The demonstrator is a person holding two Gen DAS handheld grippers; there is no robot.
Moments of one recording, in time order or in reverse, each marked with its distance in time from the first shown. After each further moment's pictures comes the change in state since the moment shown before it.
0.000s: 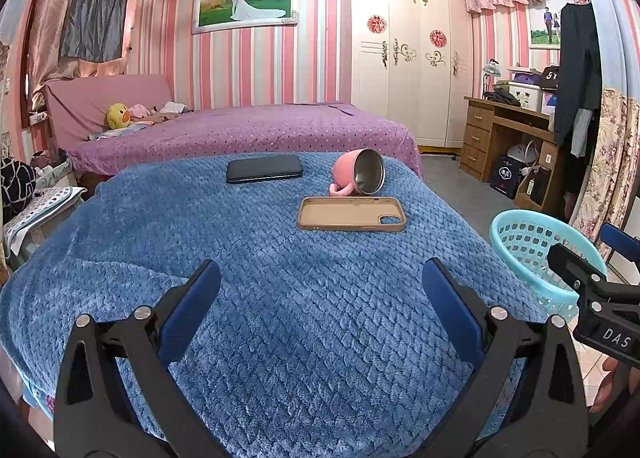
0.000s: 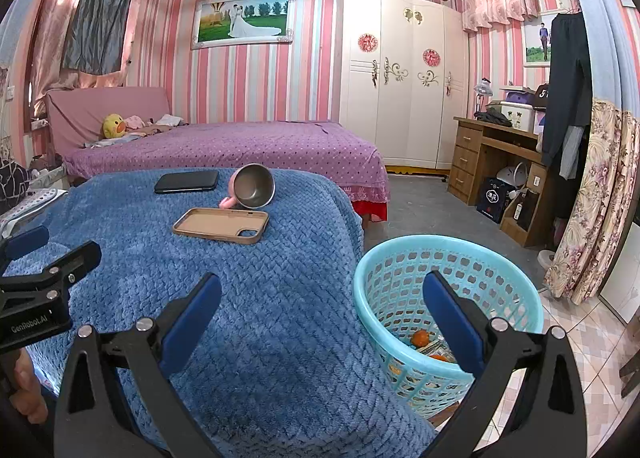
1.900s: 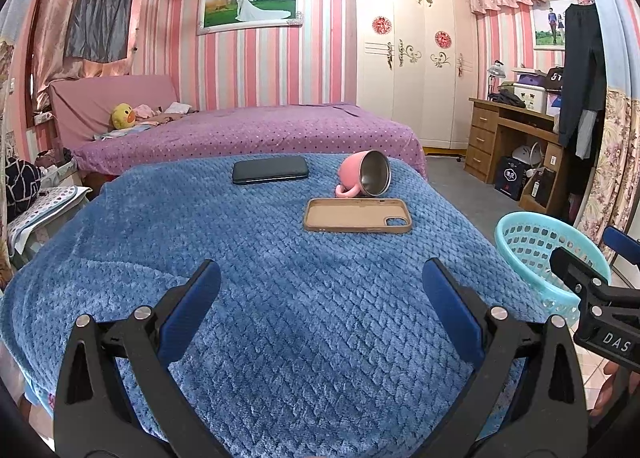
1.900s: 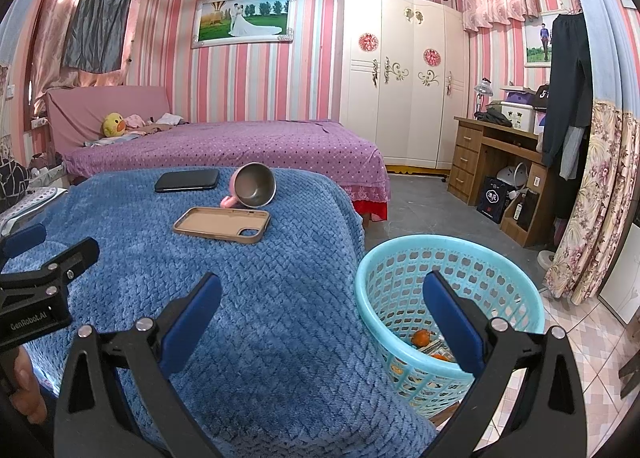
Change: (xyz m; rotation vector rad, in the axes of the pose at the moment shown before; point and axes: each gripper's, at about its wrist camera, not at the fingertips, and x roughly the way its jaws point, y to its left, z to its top) left arm 0.001 -0.004 0.000 -0.009 -0.006 0.020; right arm 0.001 -0.001 0.001 -0.008 -0.001 0.005
